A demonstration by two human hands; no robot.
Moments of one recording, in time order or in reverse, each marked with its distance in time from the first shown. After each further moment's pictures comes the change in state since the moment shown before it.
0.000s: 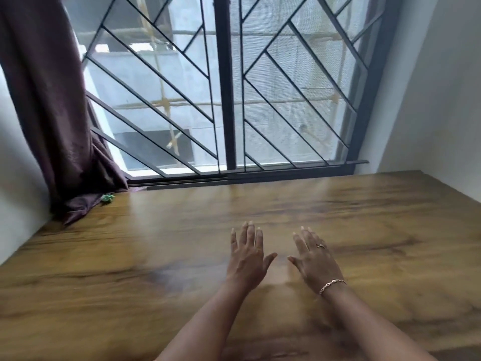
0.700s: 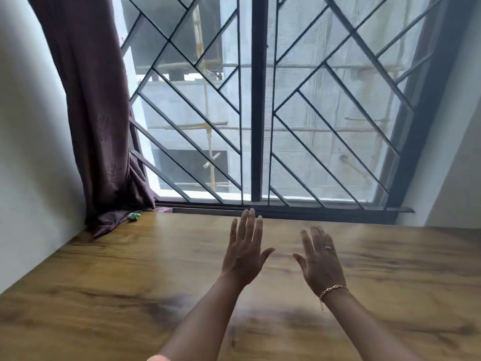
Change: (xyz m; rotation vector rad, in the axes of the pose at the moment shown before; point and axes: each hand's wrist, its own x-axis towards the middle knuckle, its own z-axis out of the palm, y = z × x) left_hand 0.079 -0.042 -0.044 0.113 0.379 -0.039; right_hand 0.116 0.008 -0.006 0.096 0.152 -0.064
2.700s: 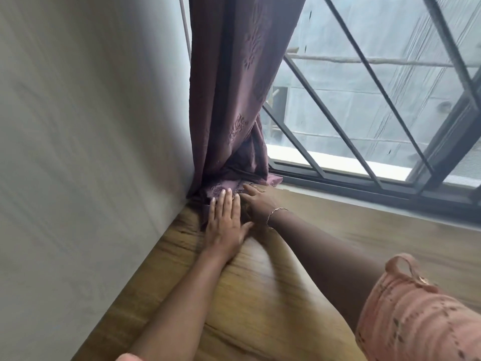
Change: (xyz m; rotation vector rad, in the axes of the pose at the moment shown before) left_hand -0.061 -0.445 0.098 0.172 -0.202 -0.369; right_hand 0.219 -0.480 0.227 0.268 -0.609 -0.595
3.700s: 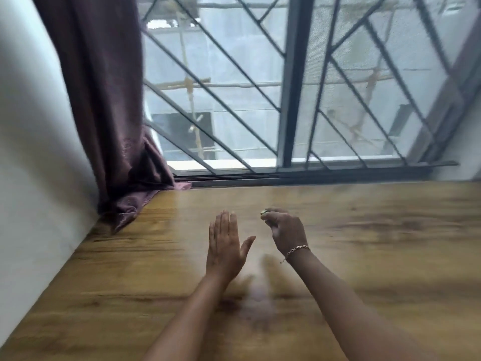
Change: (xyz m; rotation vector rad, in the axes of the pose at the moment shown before) left_hand -0.105 0.211 -0.097 -0.383 -0.219 0.164; right_hand -0.325 0.052 -0.057 0.426 0.581 0.600
